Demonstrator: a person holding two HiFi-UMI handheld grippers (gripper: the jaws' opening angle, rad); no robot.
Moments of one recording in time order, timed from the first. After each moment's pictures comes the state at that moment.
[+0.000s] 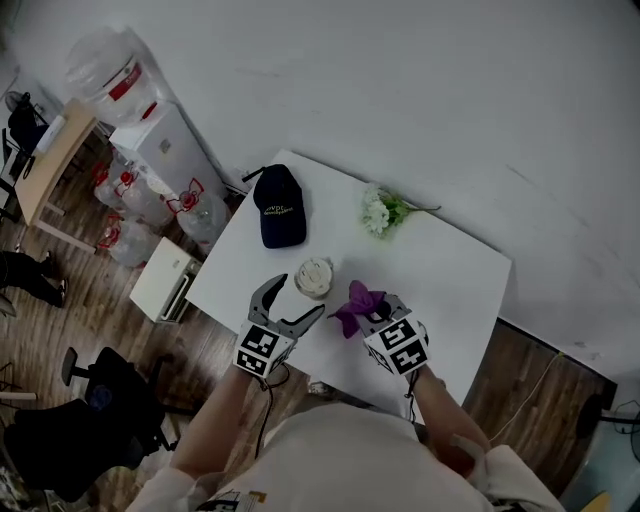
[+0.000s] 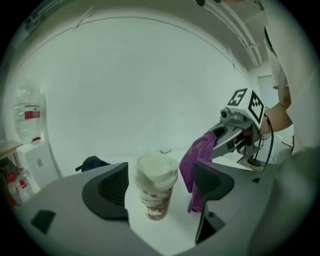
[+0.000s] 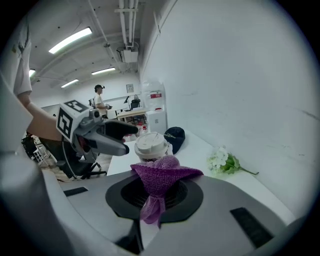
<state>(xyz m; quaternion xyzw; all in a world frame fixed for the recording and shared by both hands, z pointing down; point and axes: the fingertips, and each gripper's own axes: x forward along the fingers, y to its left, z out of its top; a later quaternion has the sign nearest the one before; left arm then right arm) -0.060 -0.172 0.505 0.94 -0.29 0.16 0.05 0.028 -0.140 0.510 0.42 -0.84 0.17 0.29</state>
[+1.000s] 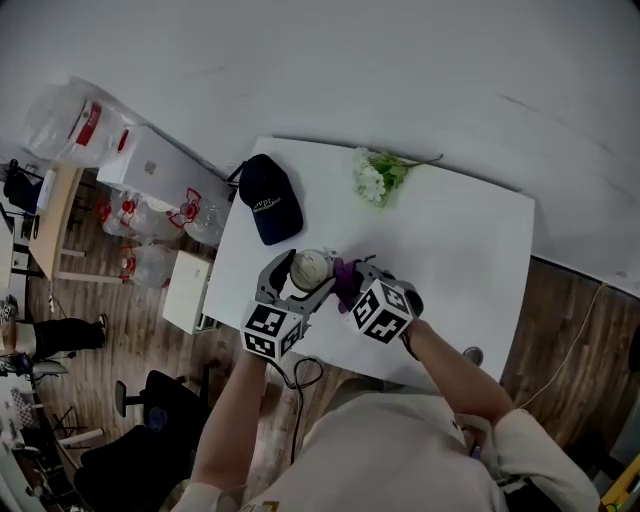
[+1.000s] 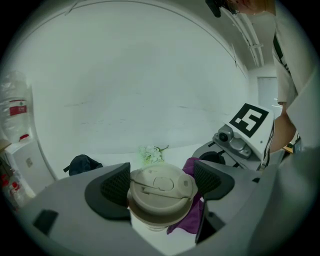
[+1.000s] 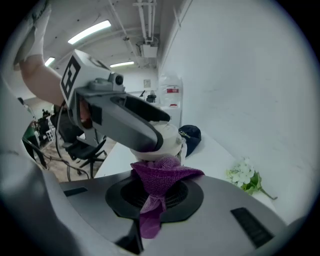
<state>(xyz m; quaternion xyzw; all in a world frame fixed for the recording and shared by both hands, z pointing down) -0.021 -0.212 0.510 0.94 -0.25 0.20 0.09 -0.019 -0.179 0.556 0.33 -0.88 0.12 0.32</state>
